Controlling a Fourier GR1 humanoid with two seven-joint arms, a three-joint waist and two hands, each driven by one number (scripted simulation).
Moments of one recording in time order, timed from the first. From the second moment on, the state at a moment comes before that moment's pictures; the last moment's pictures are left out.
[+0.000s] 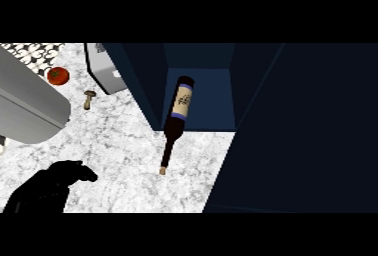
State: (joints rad) left arm 0.05 0.93 -0.72 -1.90 1.12 0.27 -0.82; right arm -0.01 -0.04 0.52 -2.40 -0.27 0.30 0.63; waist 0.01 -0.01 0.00
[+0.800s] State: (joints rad) left arm 0.34 1.13 -0.46 -1.82 1.26 -0.04 -0.94; right arm -0.32 -0.11 0.86 -2.34 -0.01 -0.16 0.69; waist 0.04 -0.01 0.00
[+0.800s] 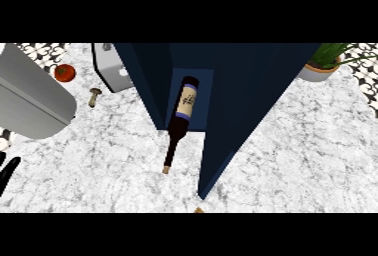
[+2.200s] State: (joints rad) left arm 0.55 1.21 -0.19 -1.65 1.27 -0.34 -0.90; right arm -1.09 0.00 0.43 -1.49 -0.35 -0.21 0.46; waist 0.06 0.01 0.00
